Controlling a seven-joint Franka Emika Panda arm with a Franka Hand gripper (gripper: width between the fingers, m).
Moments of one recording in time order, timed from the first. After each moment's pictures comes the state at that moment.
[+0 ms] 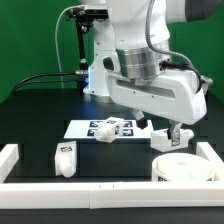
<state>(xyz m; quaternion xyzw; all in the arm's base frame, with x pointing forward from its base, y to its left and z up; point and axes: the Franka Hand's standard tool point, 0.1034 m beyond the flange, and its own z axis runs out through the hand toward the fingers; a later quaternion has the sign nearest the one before) 0.507 0.058 0.058 -0.89 0.45 0.09 0.07</state>
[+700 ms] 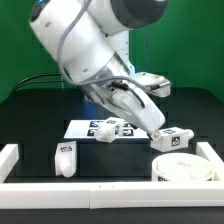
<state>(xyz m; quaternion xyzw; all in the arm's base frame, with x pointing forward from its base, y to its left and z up) 0.472 0.035 0.043 -0.78 0.52 0.28 0.23</state>
